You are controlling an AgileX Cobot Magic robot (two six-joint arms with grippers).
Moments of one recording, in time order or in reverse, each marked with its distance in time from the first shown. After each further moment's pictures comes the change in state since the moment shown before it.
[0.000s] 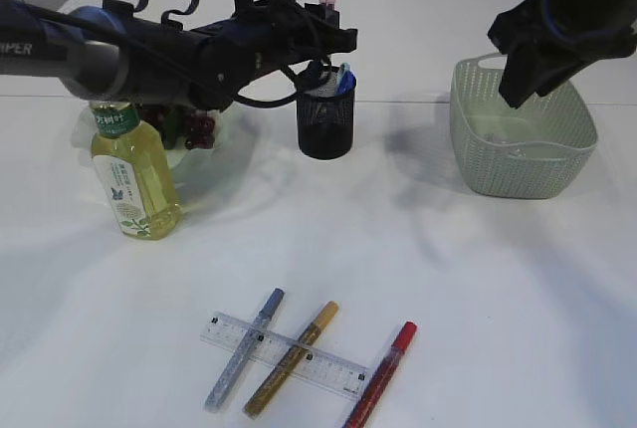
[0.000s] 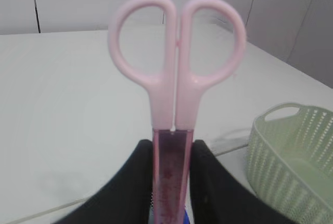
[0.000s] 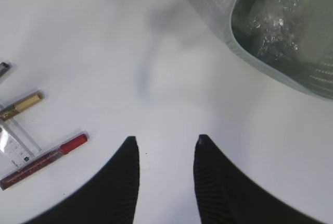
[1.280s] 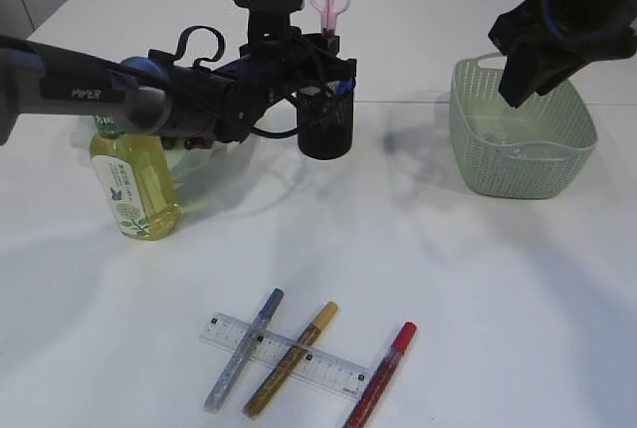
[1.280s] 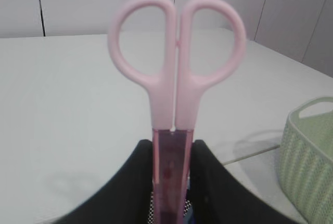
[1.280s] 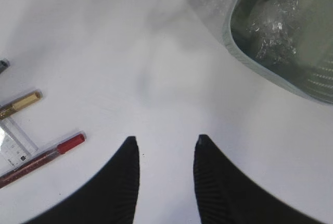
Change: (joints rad) left arm 0.024 0.183 -0.126 0.020 -0.106 0.000; right arm 0.000 0.000 0.000 -0.002 -0.002 -0.021
